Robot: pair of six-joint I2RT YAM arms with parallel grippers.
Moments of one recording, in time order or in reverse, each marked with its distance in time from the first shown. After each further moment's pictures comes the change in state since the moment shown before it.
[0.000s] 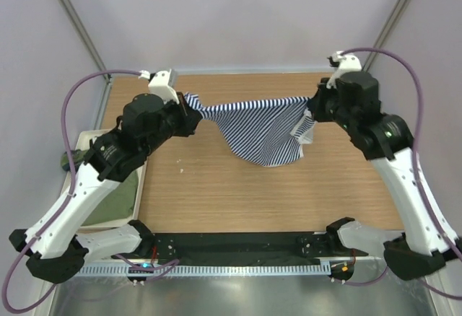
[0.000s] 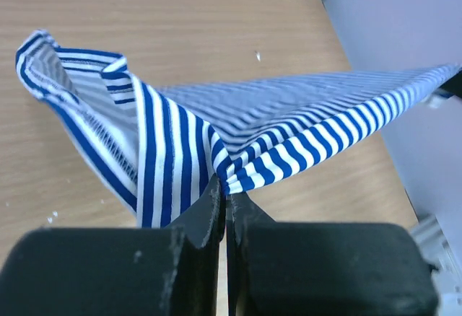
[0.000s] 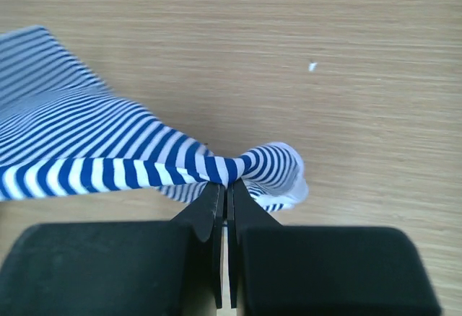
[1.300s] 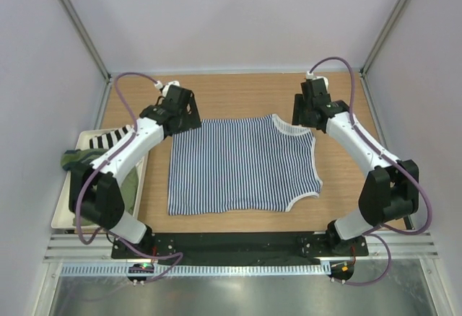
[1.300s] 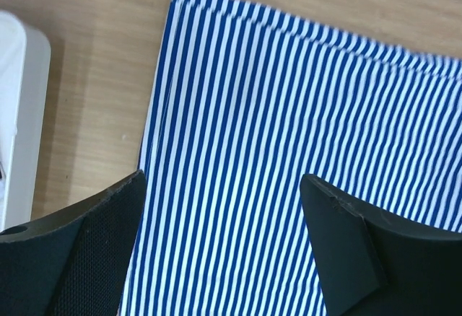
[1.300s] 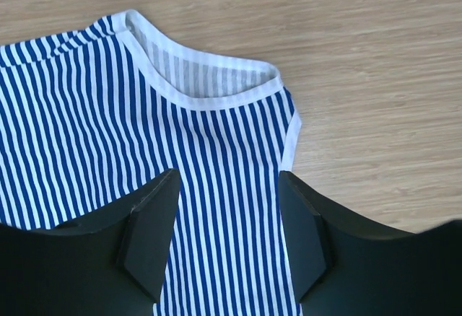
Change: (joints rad) left arm 0.312 0.451 -0.163 0.027 -0.083 -0.061; right arm -0.129 0.329 -0.297 0.246 0.079 0.034
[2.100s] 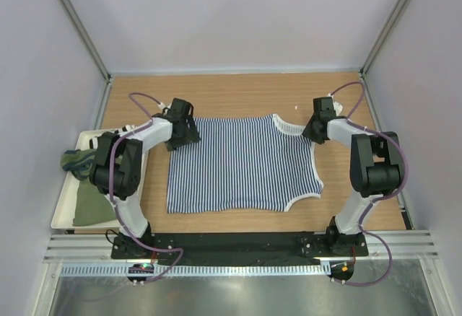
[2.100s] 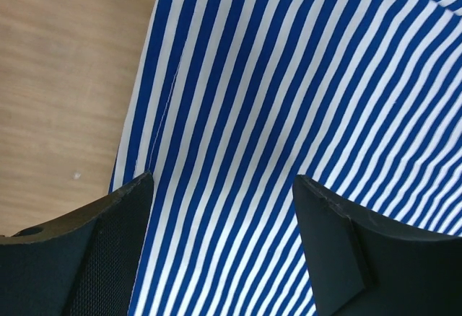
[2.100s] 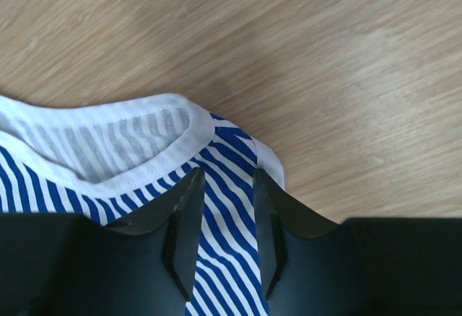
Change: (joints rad) left arm 0.102 0.246 -0.177 0.203 0.150 -0.067; right arm -0.205 0.227 -0.258 0.374 -0.137 0.277
